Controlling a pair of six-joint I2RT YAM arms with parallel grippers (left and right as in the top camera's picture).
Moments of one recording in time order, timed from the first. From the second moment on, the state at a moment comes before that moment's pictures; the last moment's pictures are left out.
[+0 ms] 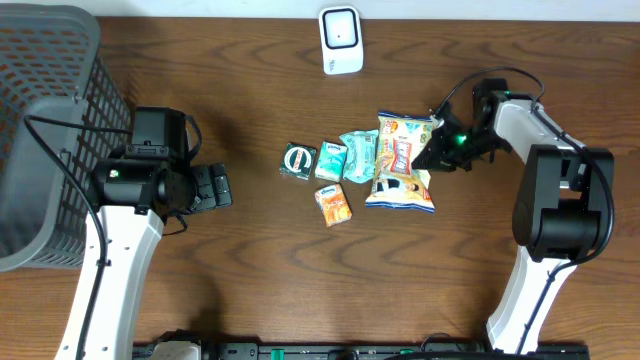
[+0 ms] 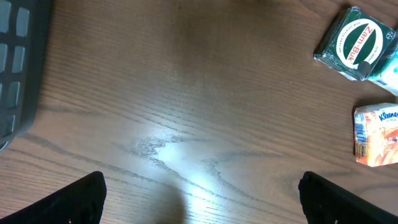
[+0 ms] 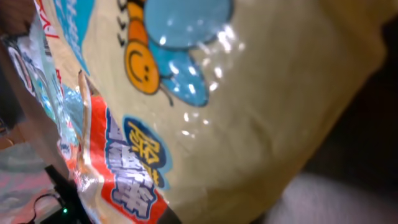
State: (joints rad) left arm -0.05 1.28 1.18 -1.18 -0.03 -0.28; right arm -0.04 2.18 1.49 -0.96 -0.67 -0.08
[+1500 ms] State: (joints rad) left arm -0.05 1.28 1.18 -1.18 -0.03 -0.28; right arm 0.01 1.99 1.28 -0.71 -0.49 0.17
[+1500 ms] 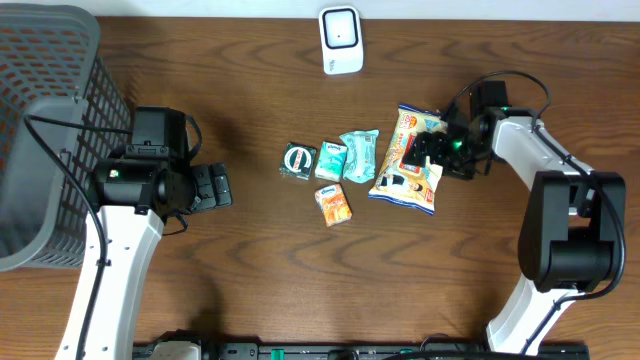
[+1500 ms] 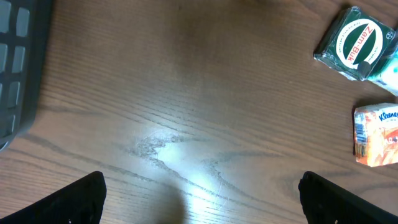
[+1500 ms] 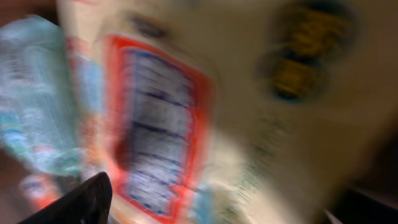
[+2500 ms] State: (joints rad) left arm -0.05 1.28 1.18 -1.18 -0.03 -0.28; right arm 0.05 1.81 1.29 -0.79 -0.20 0.29
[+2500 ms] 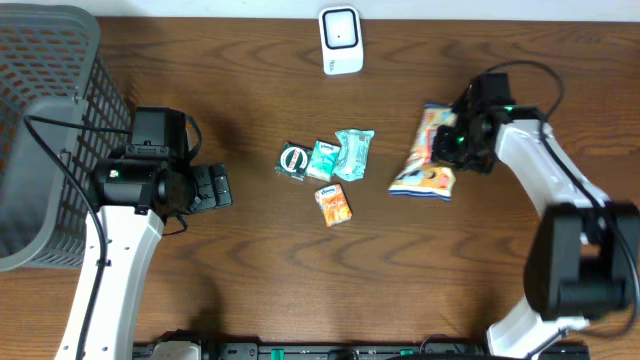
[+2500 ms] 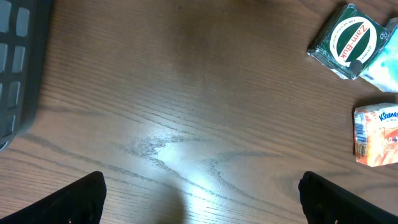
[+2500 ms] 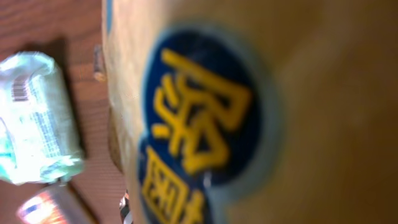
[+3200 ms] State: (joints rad) left arm -0.05 1.28 1.18 -1.18 -0.03 -0.28; right arm 0.25 1.78 1.31 -0.91 0.66 0.25
